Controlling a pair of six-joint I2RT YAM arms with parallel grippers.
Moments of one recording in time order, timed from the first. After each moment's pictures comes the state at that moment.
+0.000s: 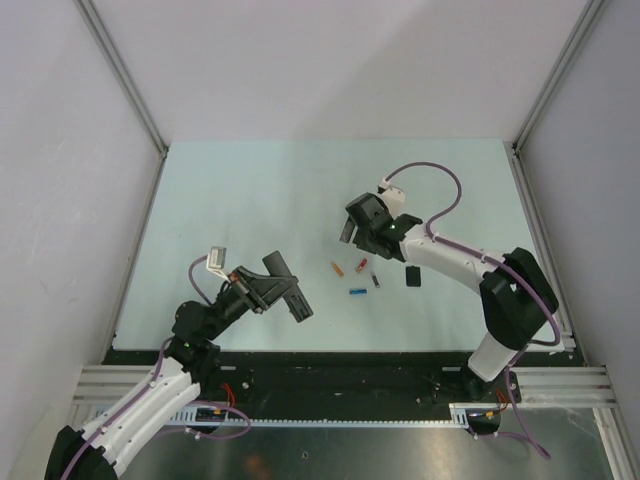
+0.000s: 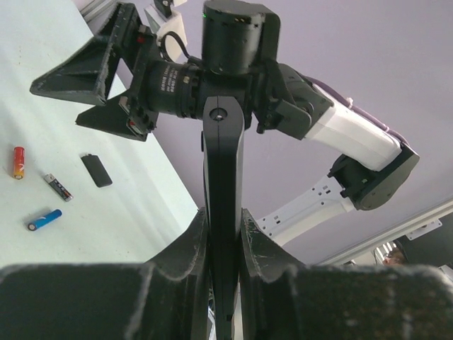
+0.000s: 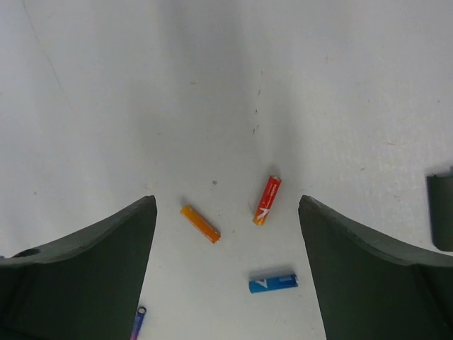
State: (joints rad) left arm -0.55 0.41 0.05 0.63 0.34 -1.18; right arm 0.74 1.64 1.18 -0.43 0.43 0.92
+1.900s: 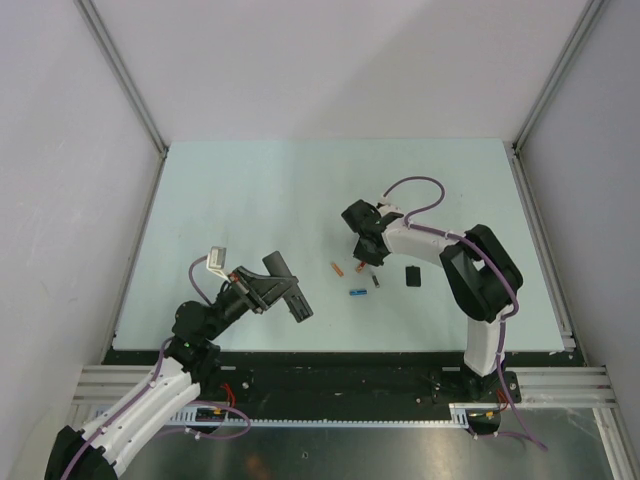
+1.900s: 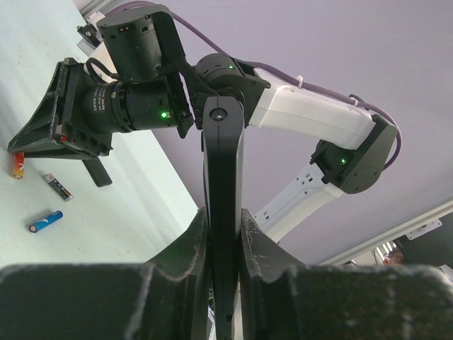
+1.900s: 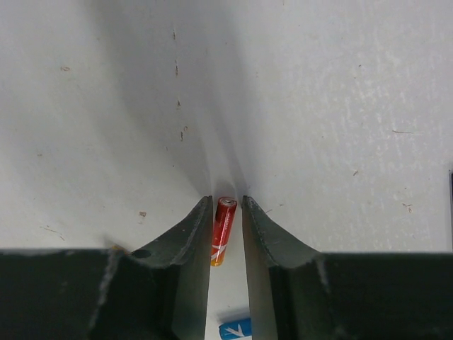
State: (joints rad) left arm -0.55 0.41 0.05 0.63 0.34 -1.18; right arm 0.67 1.91 1.26 -0.53 0.32 1.03
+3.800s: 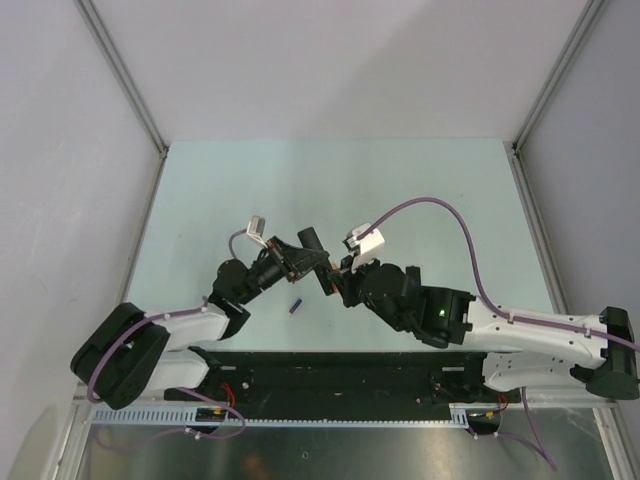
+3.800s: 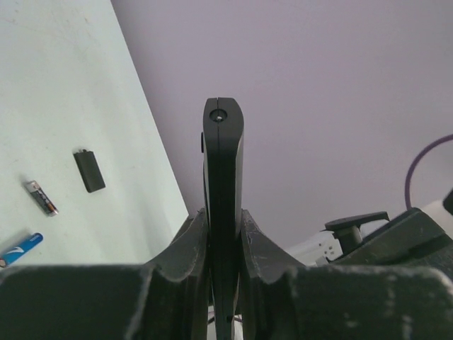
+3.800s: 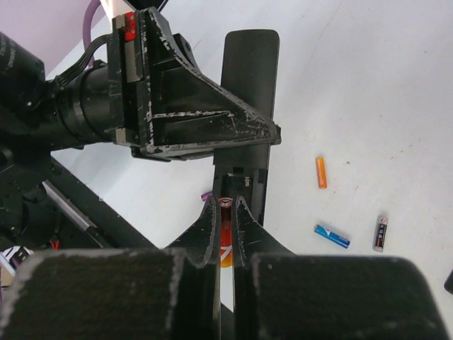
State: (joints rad) left arm -0.60 1.24 0.27 1.11 0.34 -1.31; right arm 1.29 1.09 0.94 -0.20 0.54 0.41
